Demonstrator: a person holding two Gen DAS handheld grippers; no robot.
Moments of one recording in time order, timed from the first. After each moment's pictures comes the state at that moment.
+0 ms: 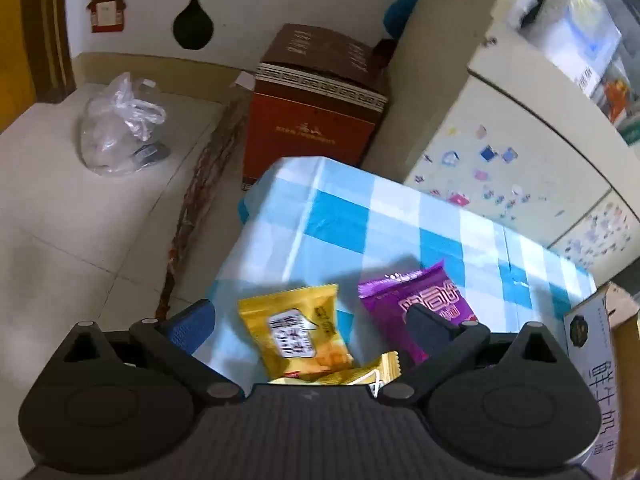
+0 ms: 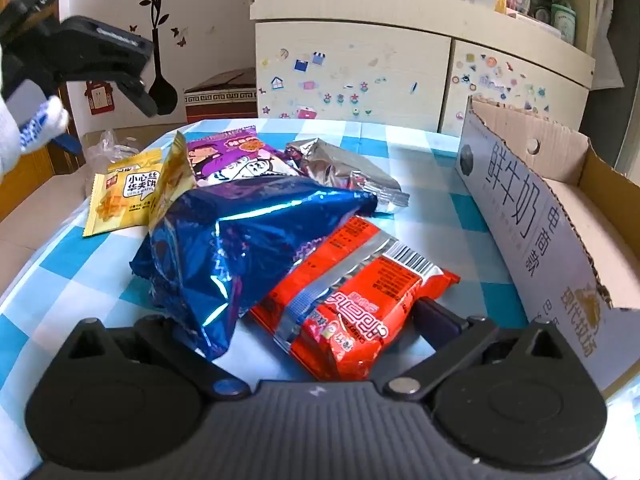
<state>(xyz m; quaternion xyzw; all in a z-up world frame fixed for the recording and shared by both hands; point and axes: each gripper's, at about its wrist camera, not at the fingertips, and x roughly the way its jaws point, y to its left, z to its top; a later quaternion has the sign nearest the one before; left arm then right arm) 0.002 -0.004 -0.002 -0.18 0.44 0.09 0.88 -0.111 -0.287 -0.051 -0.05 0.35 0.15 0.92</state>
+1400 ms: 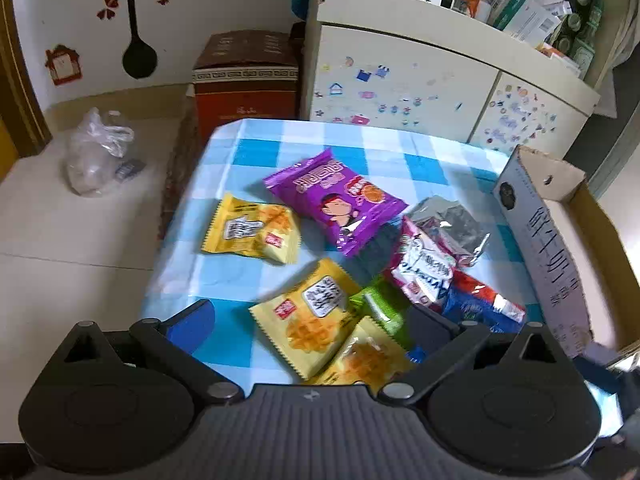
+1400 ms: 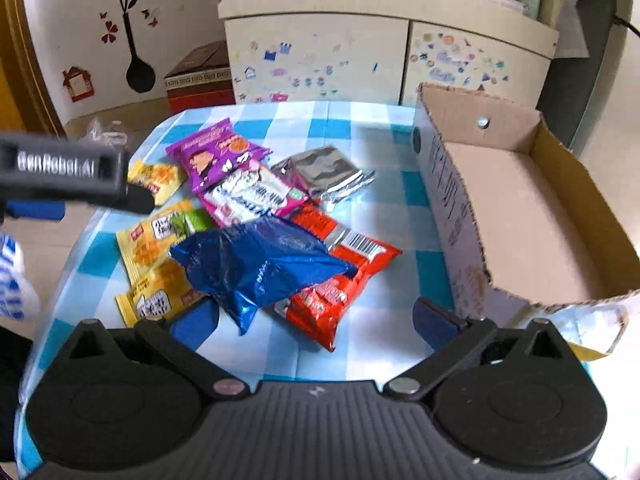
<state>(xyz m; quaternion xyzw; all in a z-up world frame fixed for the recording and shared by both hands) -0.106 -0.098 0.029 -0.06 0.45 0.04 0.89 -0.131 -0.306 0.025 -0.04 0.43 0.11 0.90</state>
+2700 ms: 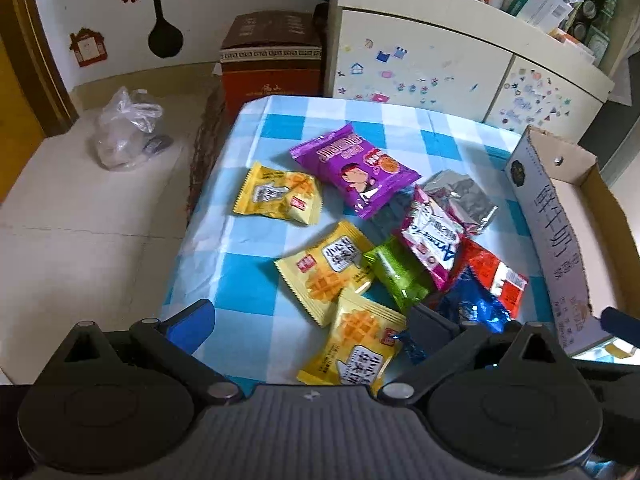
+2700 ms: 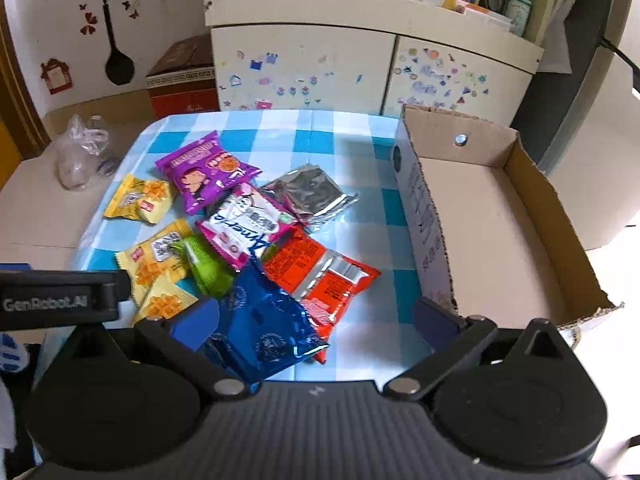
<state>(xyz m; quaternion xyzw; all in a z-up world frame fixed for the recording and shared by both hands) -0.131 -0.103 0.046 -0.06 0.49 0.08 0.87 -0.120 -0.293 0.061 -0.06 0.46 0.06 0.88</state>
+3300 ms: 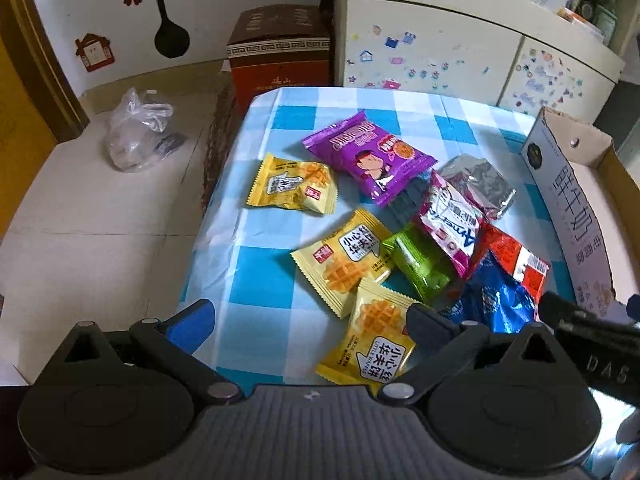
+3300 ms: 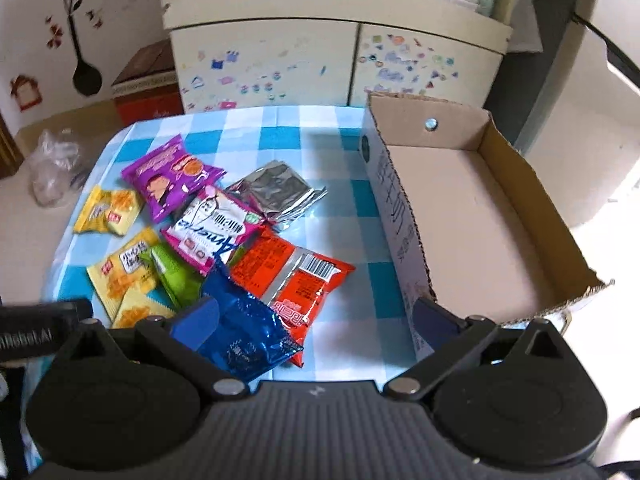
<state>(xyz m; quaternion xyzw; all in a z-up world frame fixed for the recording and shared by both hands) -0.130 -0.106 0.038 -0.03 0.50 0.09 0.86 -0.112 -0.305 0.055 -0.03 0.47 0.03 0.88</state>
